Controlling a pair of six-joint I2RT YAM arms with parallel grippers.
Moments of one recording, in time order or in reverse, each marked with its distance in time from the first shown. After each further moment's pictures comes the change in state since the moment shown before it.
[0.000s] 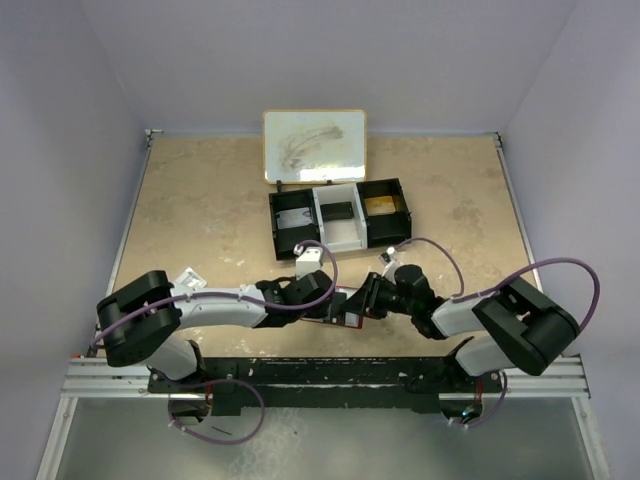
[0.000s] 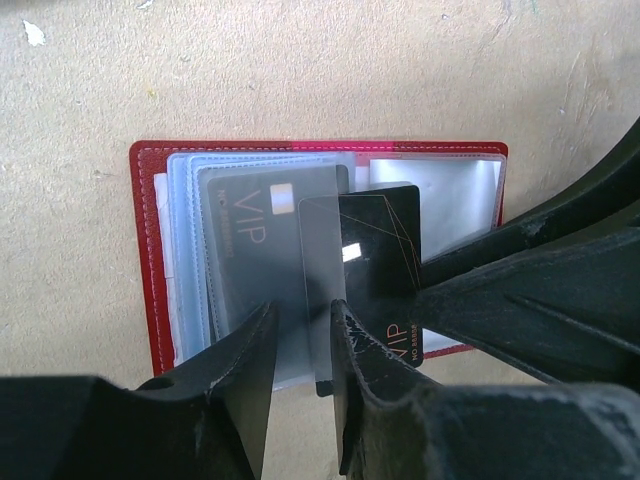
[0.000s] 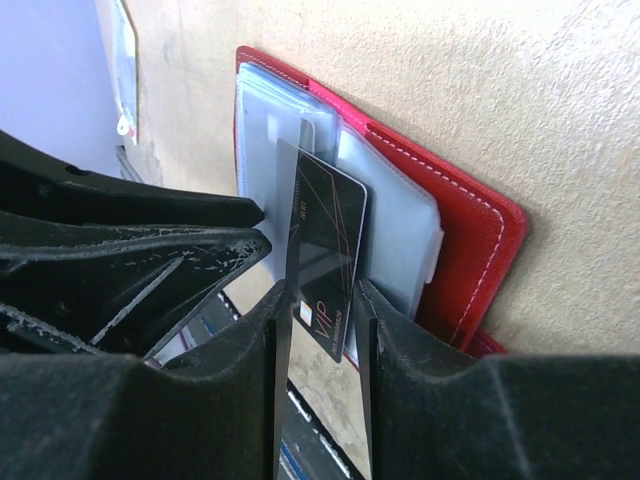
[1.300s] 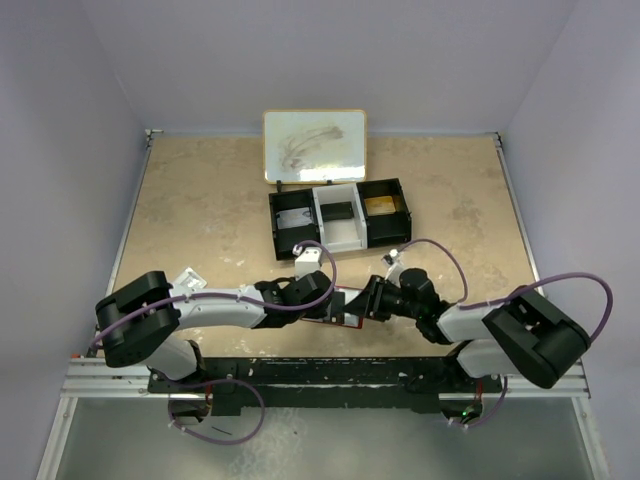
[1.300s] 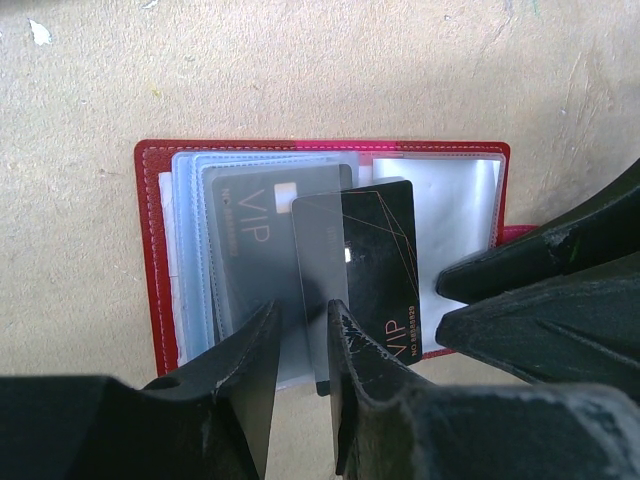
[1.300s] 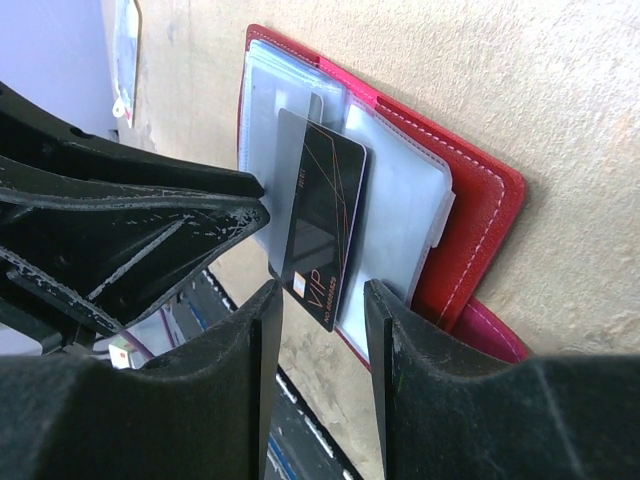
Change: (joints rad) left arm 0.000 -0.008 -0.011 0.008 -0.003 0.000; right arm 0.000 -0.075 -0.063 0.034 -0.005 -0.050
